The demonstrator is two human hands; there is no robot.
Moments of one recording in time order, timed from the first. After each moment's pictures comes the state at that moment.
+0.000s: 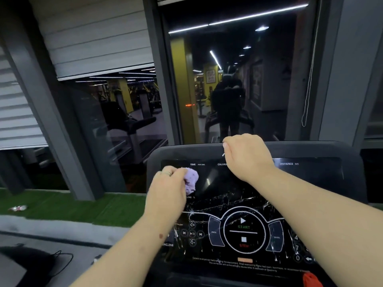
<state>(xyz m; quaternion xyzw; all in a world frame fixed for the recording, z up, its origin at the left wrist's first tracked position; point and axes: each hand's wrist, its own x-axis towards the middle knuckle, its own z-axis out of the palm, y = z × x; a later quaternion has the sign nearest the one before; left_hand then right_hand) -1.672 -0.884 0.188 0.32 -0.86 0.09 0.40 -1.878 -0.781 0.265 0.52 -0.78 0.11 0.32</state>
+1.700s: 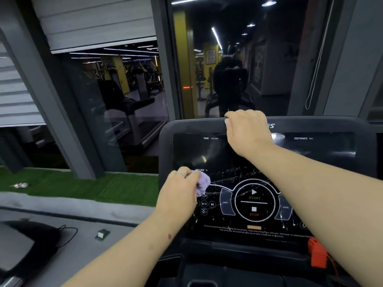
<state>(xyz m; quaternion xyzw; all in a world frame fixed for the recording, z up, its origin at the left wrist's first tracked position) -1.635 -0.869 0.129 0.26 -0.91 0.02 0.32 -1.858 -0.811 0.248 0.50 -0.76 0.18 0.37</state>
